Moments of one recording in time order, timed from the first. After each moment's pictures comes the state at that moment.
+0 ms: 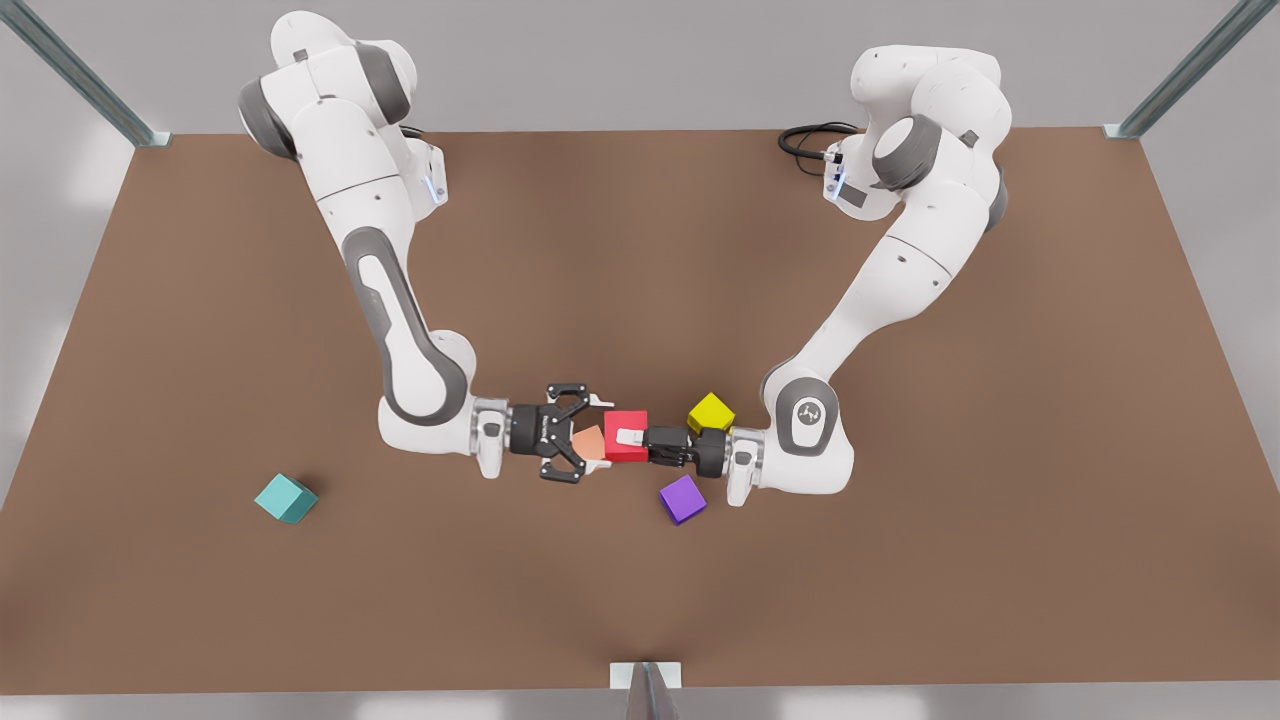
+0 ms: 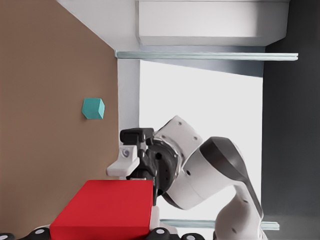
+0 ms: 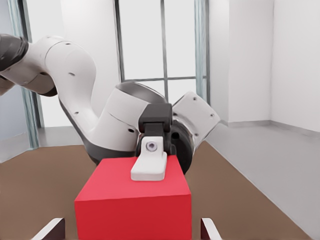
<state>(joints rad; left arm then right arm) -0.09 1.04 -0.59 -1.18 -1.27 2.08 0.53 0.41 0.66 0.00 -1.57 1.73 2.02 -2.19</state>
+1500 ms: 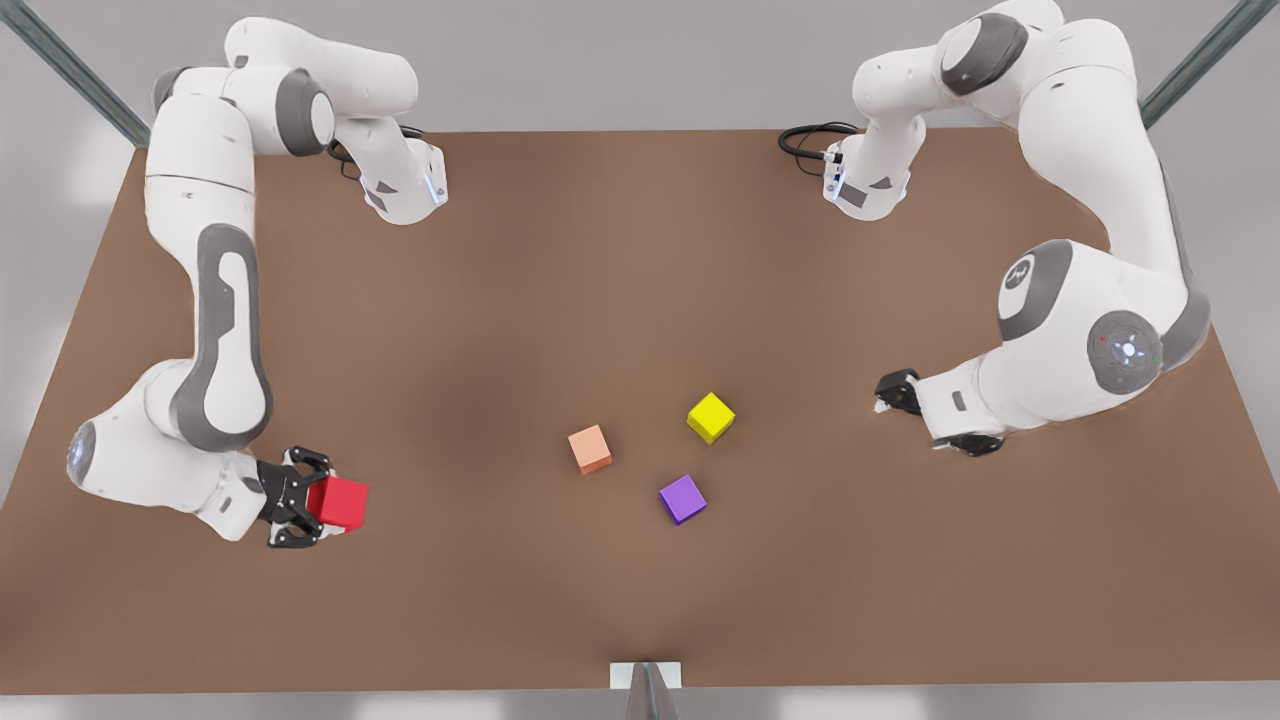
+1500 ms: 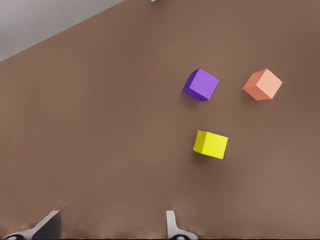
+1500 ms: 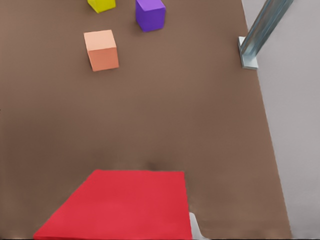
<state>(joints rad) 0.05 0.46 -0.36 -1.15 0.14 1.48 0.22 0.03 0.70 -0.13 -1.25 0.52 1.90 -1.93</state>
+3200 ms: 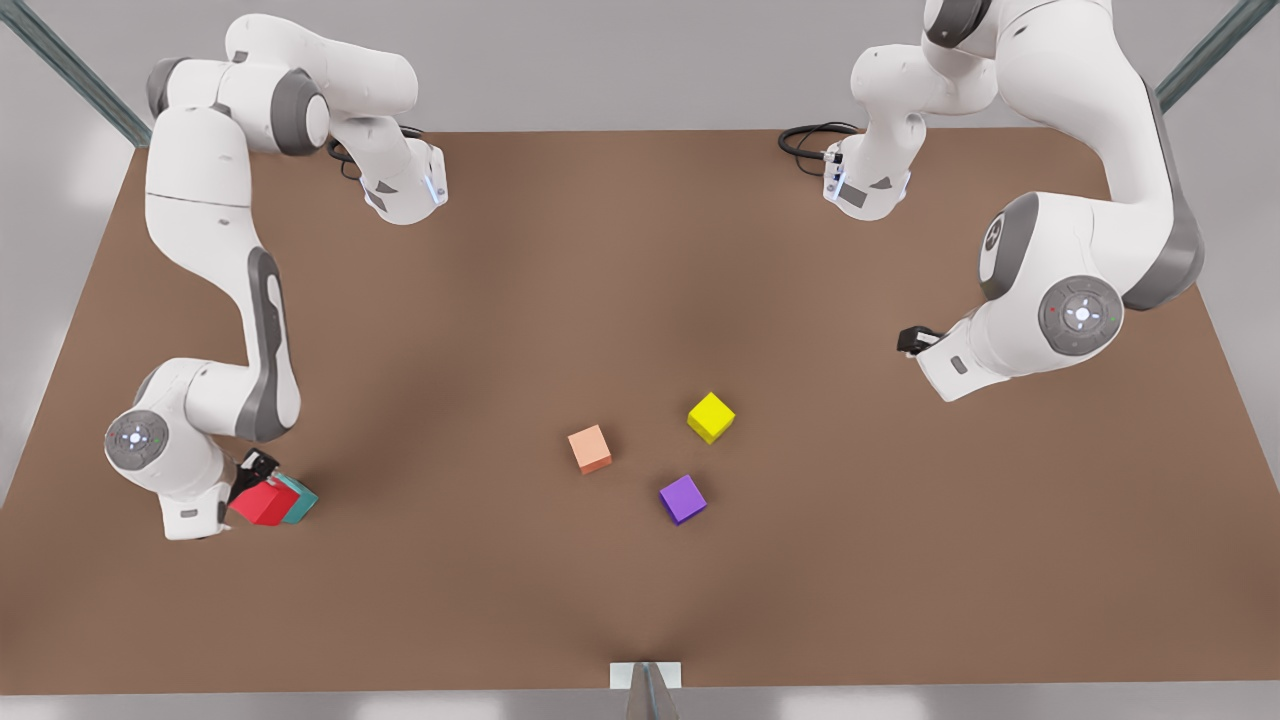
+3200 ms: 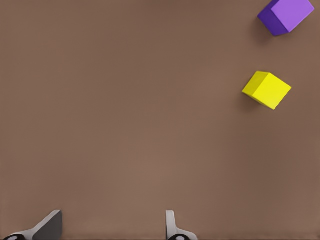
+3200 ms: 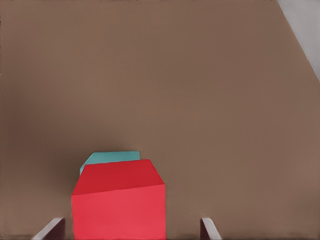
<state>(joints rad) -0.12 0.32 -0.10 -1.35 0.08 1.36 0.06 0.03 0.63 -0.20 -1.54 -0.03 2.23 -1.06</state>
